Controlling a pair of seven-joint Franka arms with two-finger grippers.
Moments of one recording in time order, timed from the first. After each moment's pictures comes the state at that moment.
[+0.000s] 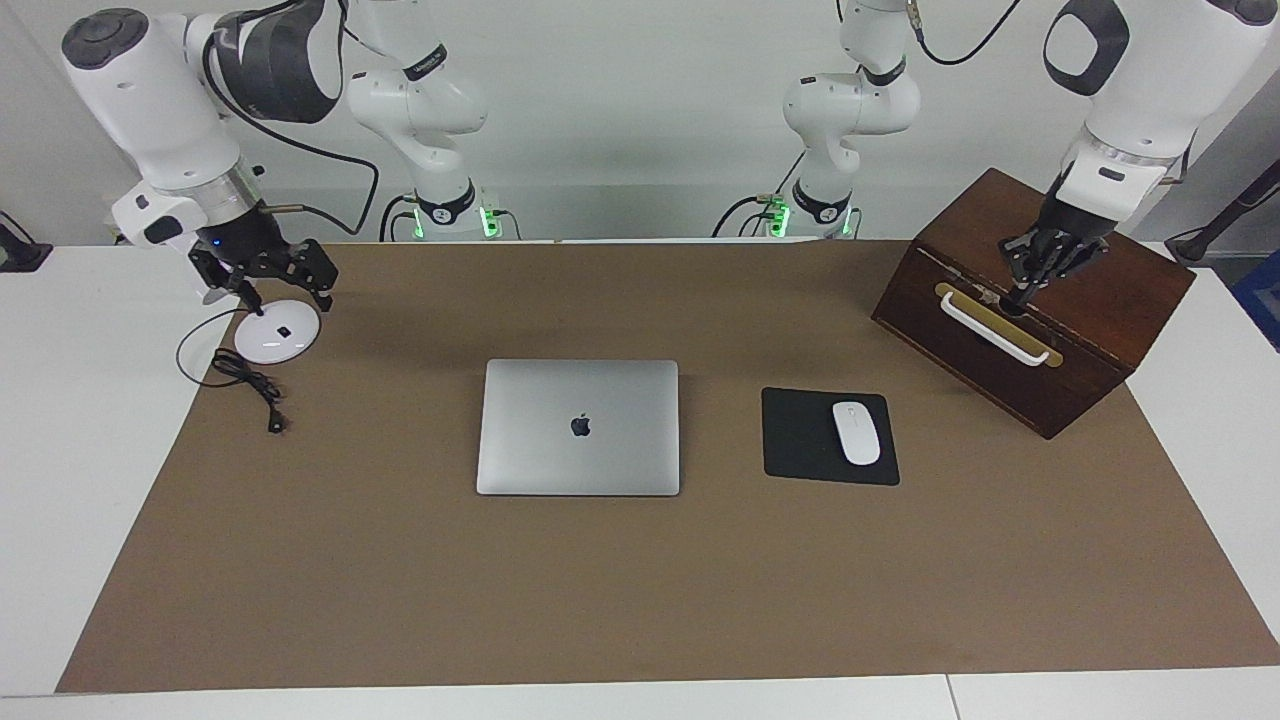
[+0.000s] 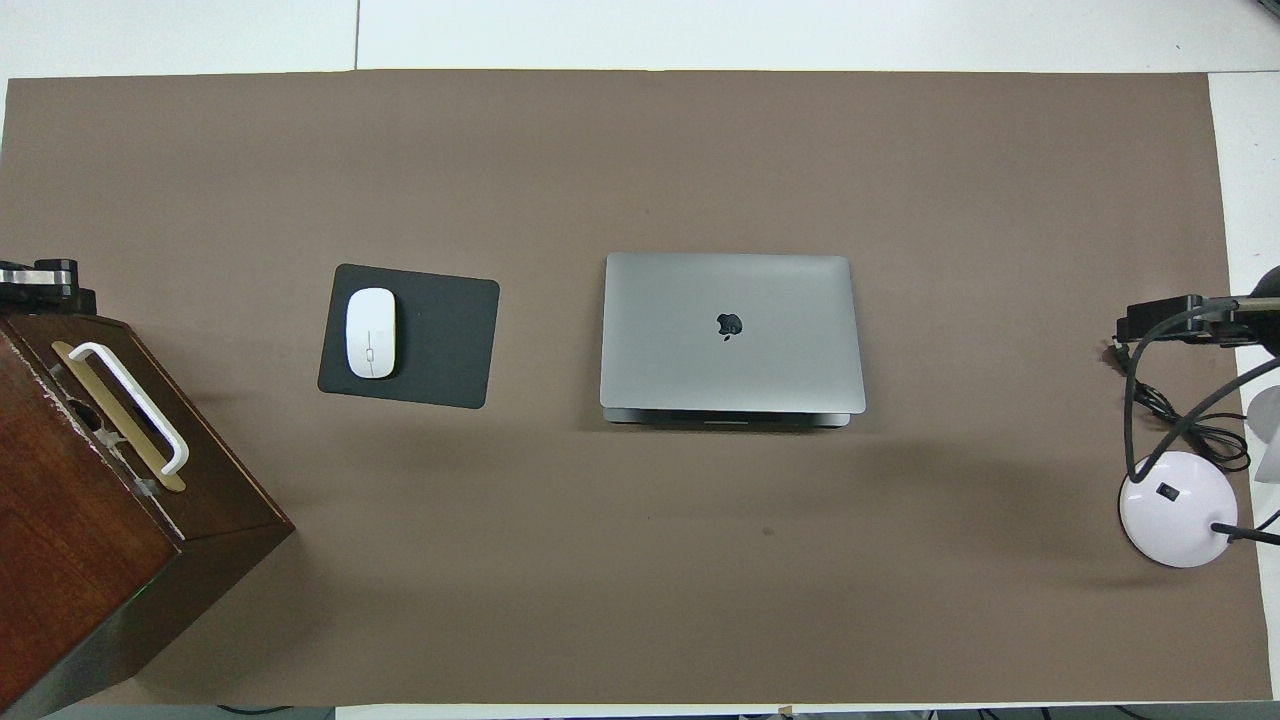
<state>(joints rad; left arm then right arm) -0.09 -0.06 0.10 -1.72 -0.03 1.76 0.01 -0.10 -0.13 -0.02 -1.95 0.03 1.88 -0.06</state>
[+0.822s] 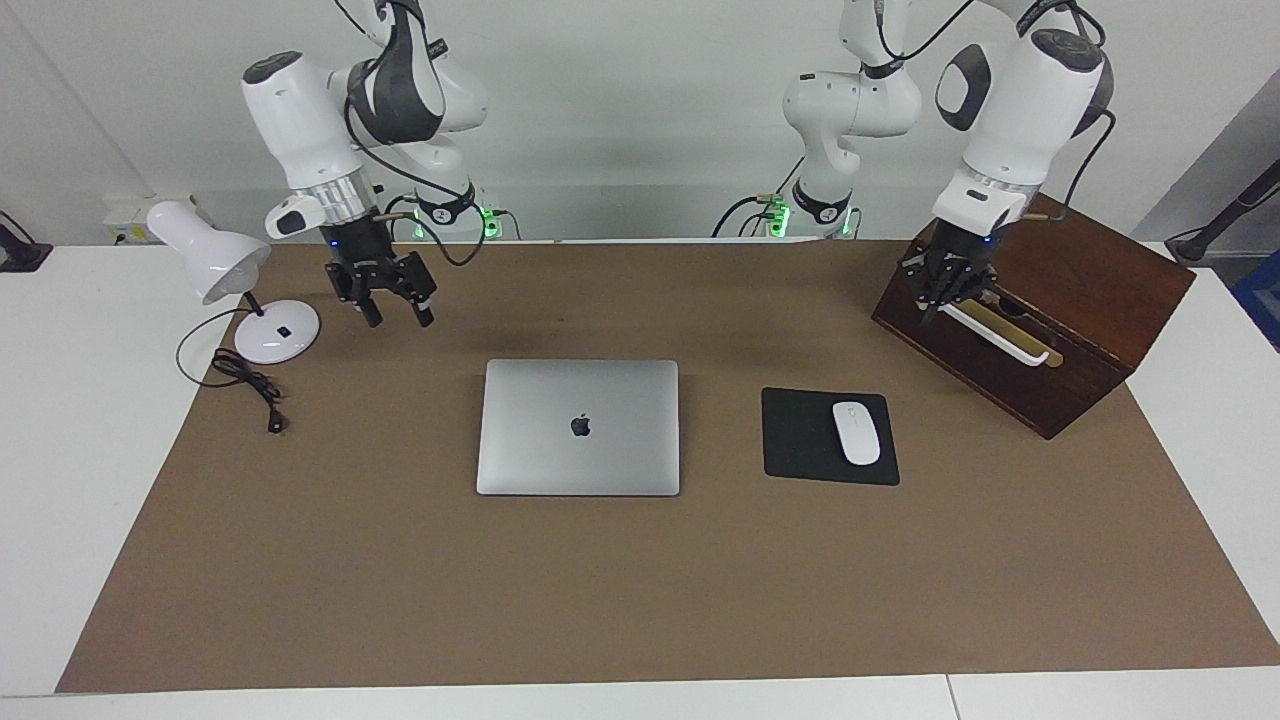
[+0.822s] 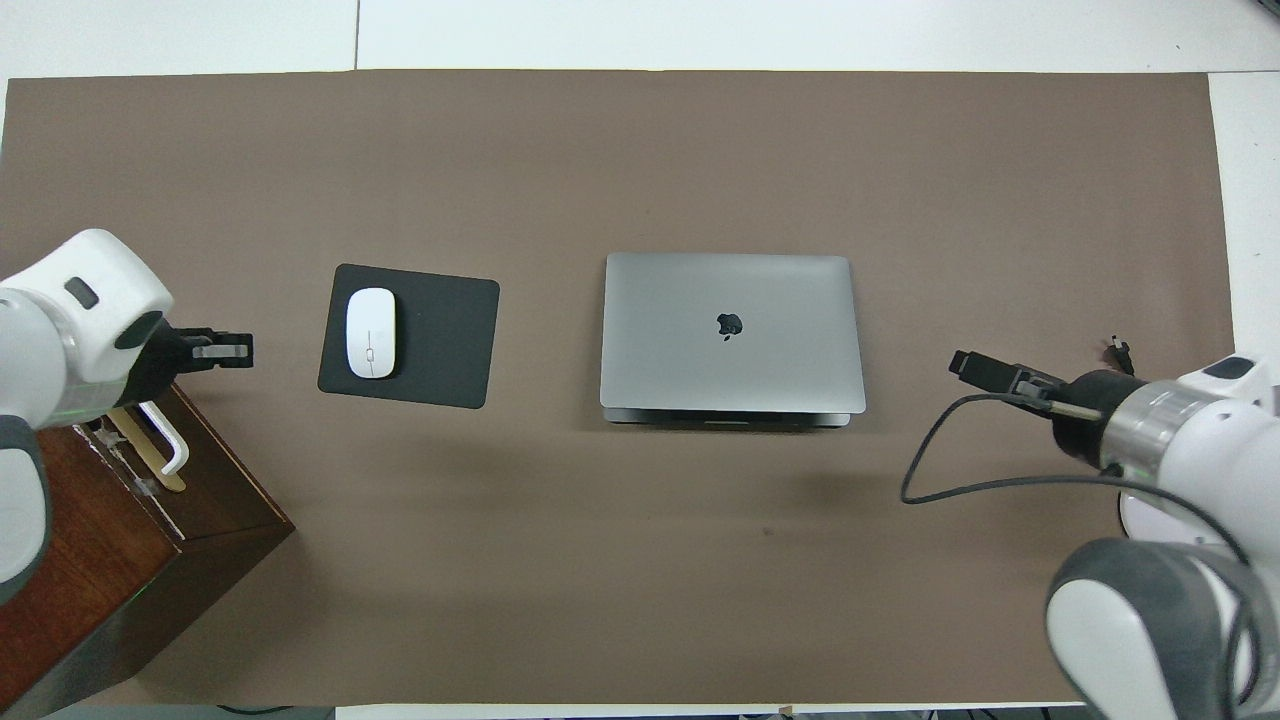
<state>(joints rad) -0.24 -0.24 0.09 -2.15 -0.06 2.13 -0.02 0.13 -0.38 -0.01 -2.53 0.30 2.56 0.28</state>
